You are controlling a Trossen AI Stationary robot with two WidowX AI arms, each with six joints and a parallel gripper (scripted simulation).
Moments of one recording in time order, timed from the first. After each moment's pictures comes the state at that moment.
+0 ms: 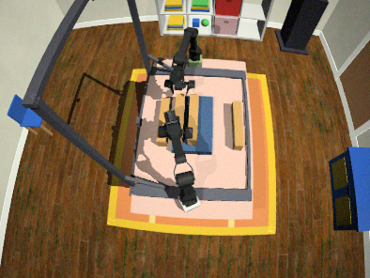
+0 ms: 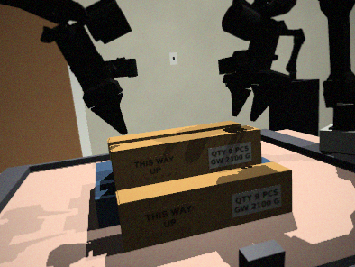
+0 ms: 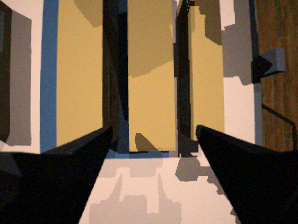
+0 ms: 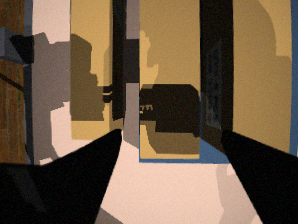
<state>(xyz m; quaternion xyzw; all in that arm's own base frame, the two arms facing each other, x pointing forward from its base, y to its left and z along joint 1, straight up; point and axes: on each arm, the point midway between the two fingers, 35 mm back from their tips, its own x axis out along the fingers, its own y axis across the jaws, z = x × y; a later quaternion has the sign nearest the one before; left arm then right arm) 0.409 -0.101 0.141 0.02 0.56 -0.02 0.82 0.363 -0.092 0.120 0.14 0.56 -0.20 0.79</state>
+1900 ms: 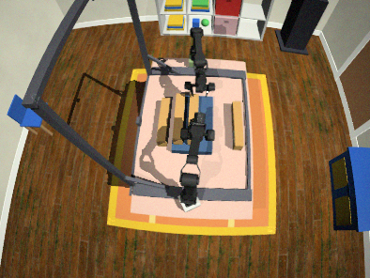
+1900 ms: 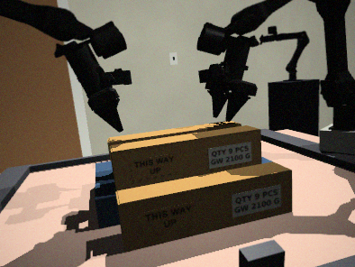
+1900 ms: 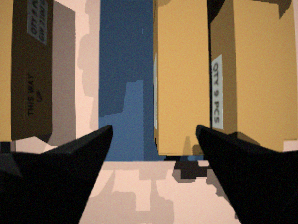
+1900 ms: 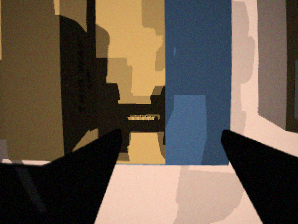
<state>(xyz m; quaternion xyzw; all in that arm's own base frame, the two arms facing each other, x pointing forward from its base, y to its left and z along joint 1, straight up) 0.415 0.021 0.125 0.02 0.57 -0.02 0.82 0.305 -0.198 0.102 0.15 0.57 -0.20 0.78</state>
